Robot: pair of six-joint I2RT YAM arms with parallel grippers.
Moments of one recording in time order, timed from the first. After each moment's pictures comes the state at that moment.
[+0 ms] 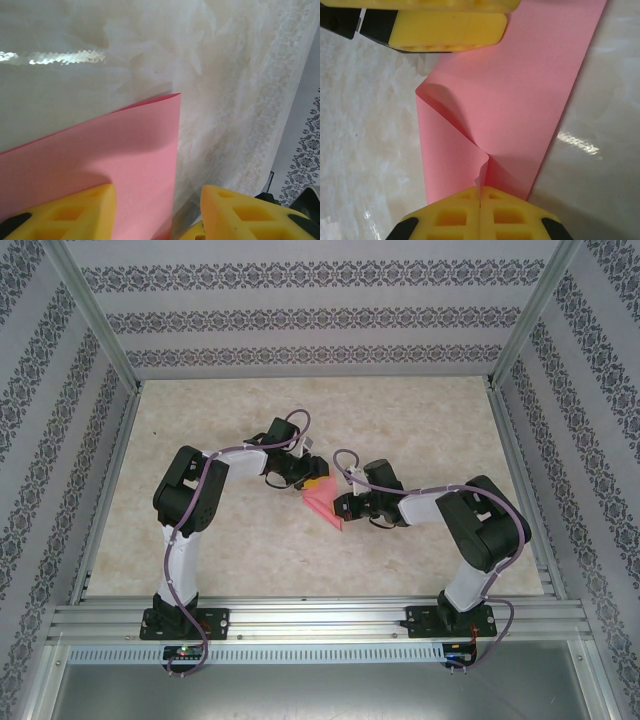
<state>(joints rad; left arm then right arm) -0.47 2.12 1.34 -0.23 0.69 -0.77 0.50 1.73 0.66 0.24 -0.53 0.35</state>
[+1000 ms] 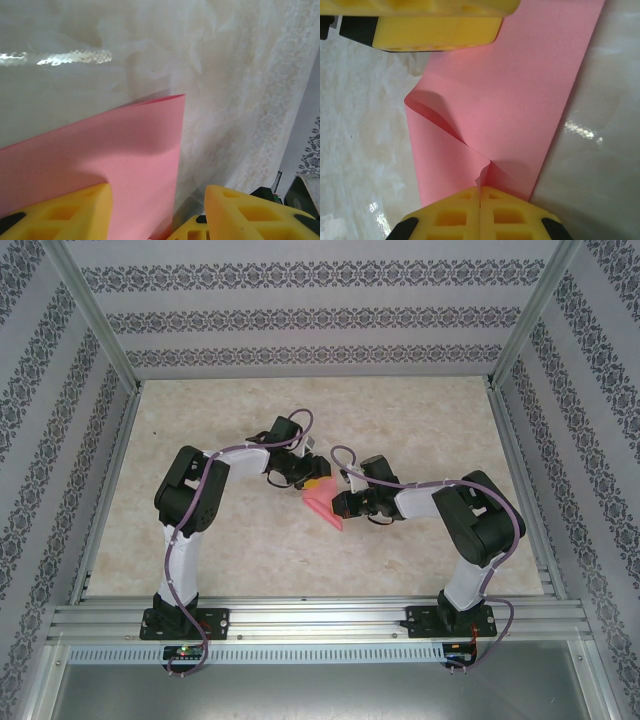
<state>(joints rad) -0.47 2.12 1.38 -0.30 0.66 -0.74 0.50 1.78 0.73 0.15 -0.54 0.34</state>
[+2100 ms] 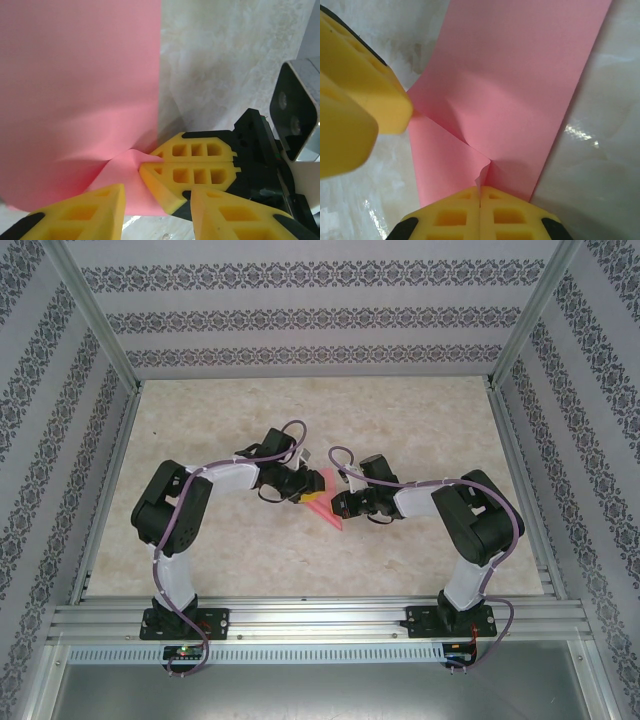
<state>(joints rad) -0.51 1.91 1.14 -0.24 0.70 -0.80 0.50 1.79 0.74 0.14 -0.55 0.29</state>
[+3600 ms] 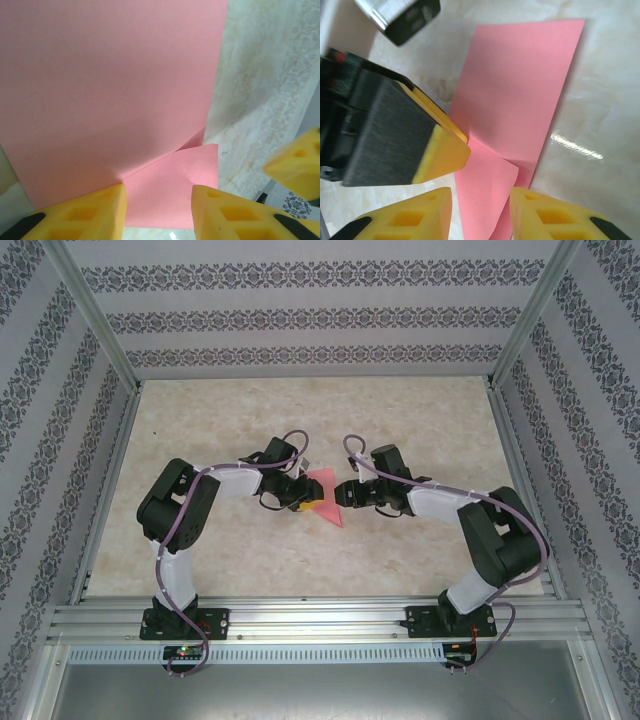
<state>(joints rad) -0.52 1.95 1.09 -0.20 0.65 -0.80 0.45 1.59 0.75 0.00 -0.53 0.31</state>
